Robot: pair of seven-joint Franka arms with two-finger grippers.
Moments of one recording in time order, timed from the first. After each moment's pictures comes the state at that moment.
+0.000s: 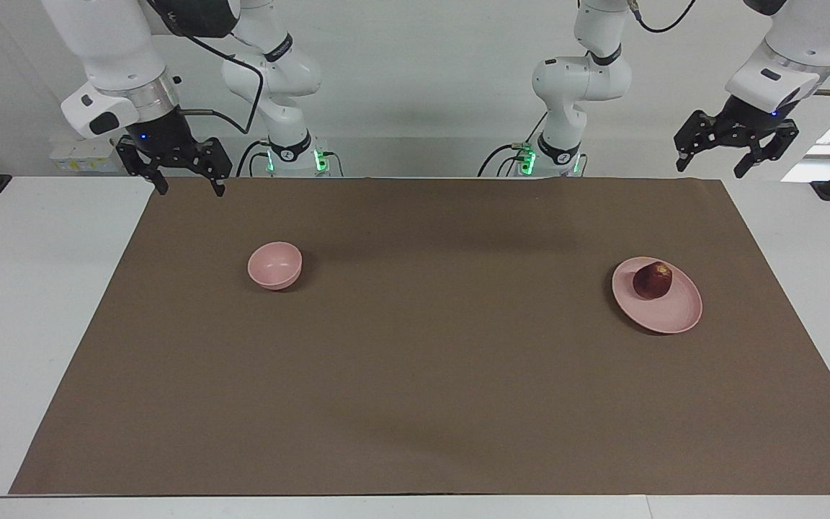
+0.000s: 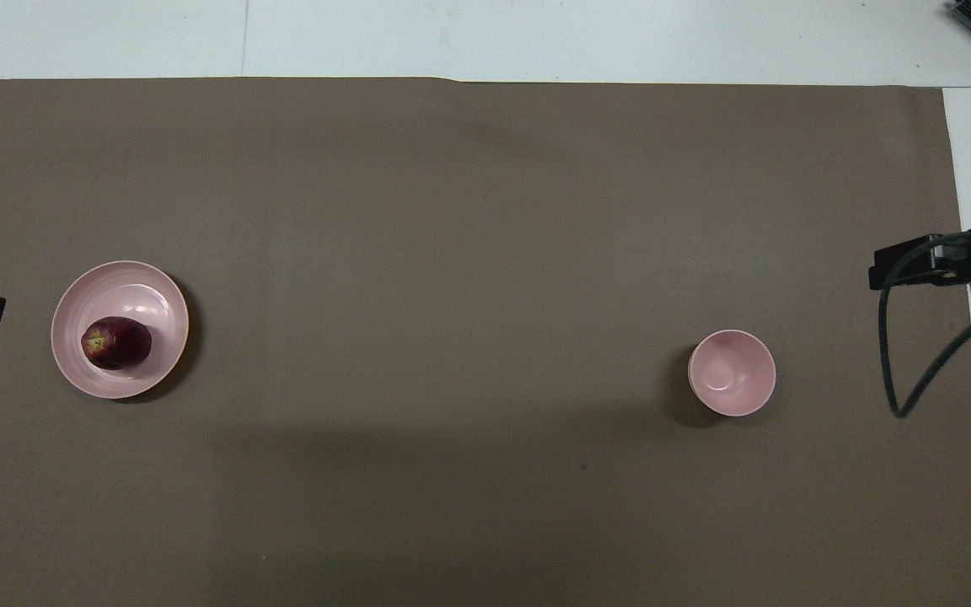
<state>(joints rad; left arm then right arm) -0.06 -0.05 0.05 -1.51 0.01 1.45 0.21 -0.01 -0.01 0.01 -1.55 -0.02 1.55 0.05</state>
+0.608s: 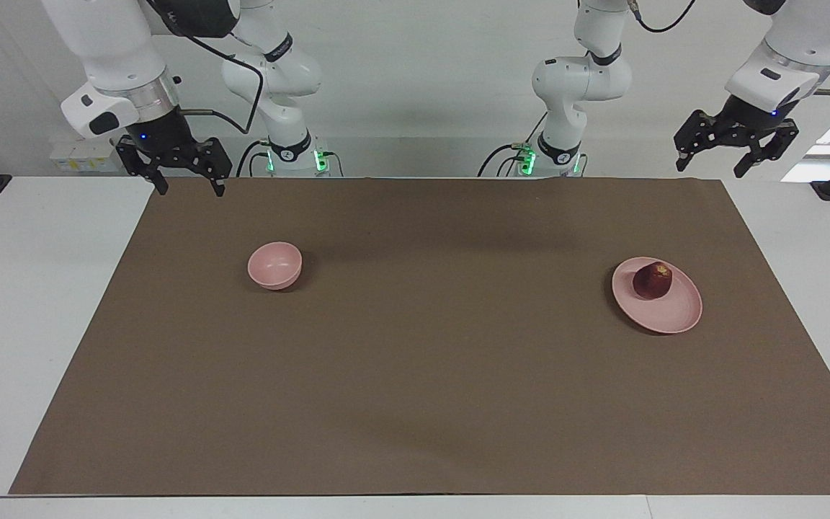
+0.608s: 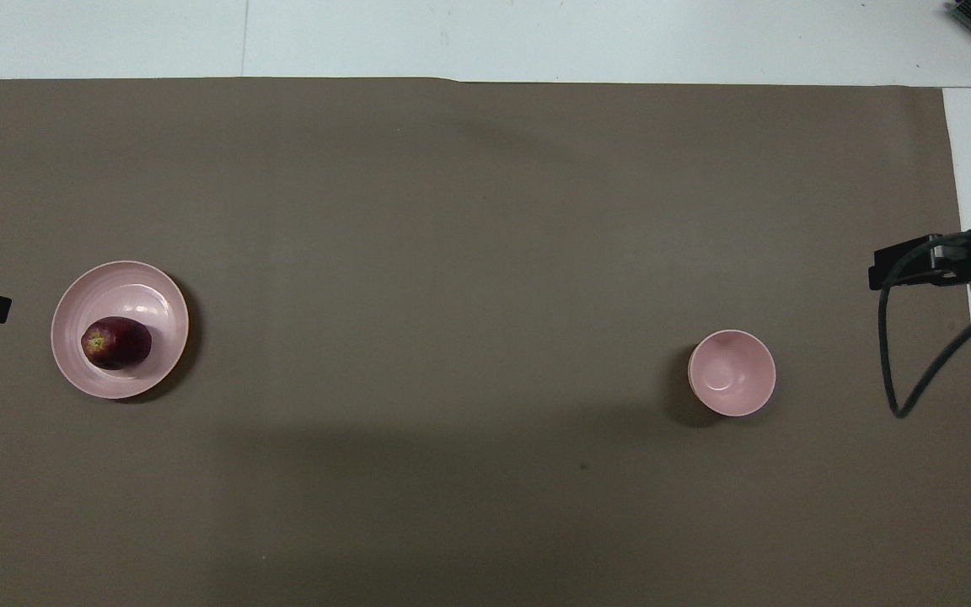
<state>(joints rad) -0.06 -0.05 0.04 -1.51 0.00 1.45 0.21 -0.01 -0.01 0.01 -1.55 -0.02 1.55 0.05</state>
